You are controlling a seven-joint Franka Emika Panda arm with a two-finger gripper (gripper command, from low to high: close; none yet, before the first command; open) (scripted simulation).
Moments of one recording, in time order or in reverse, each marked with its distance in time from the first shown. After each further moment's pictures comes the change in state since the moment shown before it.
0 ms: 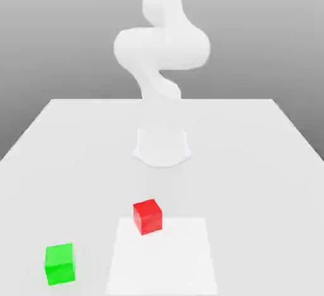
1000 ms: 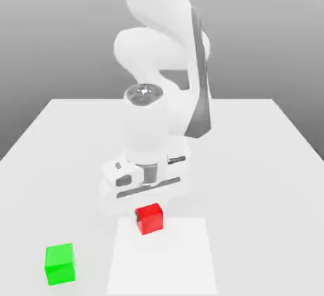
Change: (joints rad) arm -0.040 0.917 -0.030 -0.544 0.111 0.738 -0.562
